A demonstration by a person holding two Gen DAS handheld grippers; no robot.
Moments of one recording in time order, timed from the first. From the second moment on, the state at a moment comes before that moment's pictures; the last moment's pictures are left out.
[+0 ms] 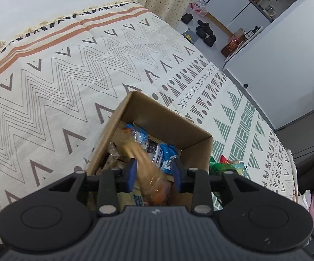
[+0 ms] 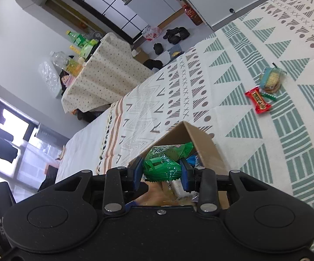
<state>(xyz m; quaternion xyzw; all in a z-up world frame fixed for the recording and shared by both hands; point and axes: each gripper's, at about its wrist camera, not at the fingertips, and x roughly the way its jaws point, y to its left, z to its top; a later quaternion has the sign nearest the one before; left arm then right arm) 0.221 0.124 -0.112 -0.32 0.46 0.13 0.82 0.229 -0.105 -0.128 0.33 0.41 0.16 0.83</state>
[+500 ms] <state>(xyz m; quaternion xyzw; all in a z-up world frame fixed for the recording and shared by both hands) 0.202 0.120 -0.099 -0.30 0.46 0.18 0.82 0.214 -0.115 -0.121 0.34 0.42 0.16 0.83</state>
